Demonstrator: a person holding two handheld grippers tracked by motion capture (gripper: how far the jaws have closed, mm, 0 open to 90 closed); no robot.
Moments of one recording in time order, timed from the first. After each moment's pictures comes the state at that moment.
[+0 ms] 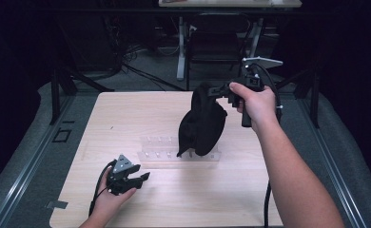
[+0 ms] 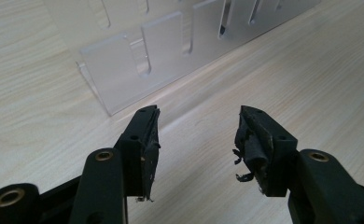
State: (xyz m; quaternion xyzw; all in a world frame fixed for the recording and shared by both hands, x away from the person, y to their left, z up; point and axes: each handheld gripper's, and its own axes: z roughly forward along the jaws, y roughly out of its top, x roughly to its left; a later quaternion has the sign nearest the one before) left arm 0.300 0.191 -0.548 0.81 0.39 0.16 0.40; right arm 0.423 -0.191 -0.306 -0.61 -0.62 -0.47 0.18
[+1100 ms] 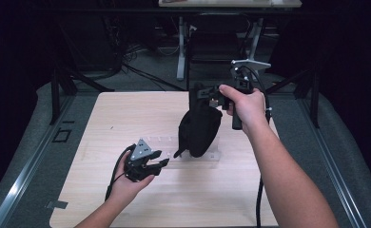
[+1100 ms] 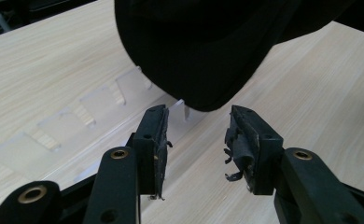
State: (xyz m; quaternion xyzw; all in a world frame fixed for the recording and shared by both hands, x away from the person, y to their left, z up) left arm 0.314 0.129 -0.490 0.82 0.32 0.17 0.44; right arm 0.423 -0.169 -0.313 -0.59 -0.62 -0.48 0.21
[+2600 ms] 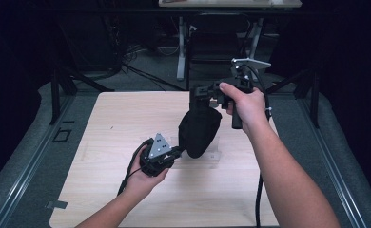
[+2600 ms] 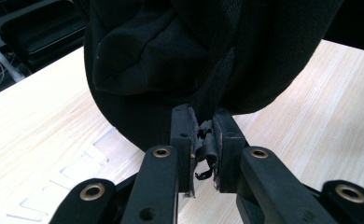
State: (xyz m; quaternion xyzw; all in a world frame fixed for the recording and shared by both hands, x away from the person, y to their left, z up) left arm 0.312 0.088 -0.462 0.83 0.27 0.20 0.45; right arm 0.420 -0.170 -0.308 -0.57 -0.61 -0.49 0.23
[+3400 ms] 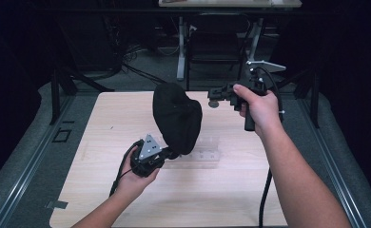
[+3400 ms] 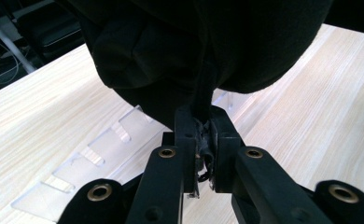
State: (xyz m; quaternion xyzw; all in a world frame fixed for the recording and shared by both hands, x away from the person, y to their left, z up) left arm 0.313 0.113 -0.471 0.82 0.28 0.21 0.44; right arm 0.415 -0.201 -0.312 -0.59 -0.60 -0.49 0.21
